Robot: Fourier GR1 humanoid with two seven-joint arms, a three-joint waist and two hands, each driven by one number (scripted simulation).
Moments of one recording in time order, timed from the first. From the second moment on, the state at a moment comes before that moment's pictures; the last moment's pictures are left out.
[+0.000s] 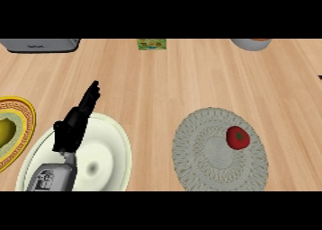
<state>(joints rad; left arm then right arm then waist) -0.16 0.07 0.00 -1.45 -0.16 -0.03 0.02 -0.66 -0.69 -0.71 -1.68 0.98 -0.42 0.91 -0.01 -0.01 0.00</state>
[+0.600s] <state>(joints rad) -0.12 0.07 0.02 -1.49 -0.16 -0.02 0.04 -0.40 -0.74 -1.11 -2.04 0.71 0.03 1.04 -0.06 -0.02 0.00</state>
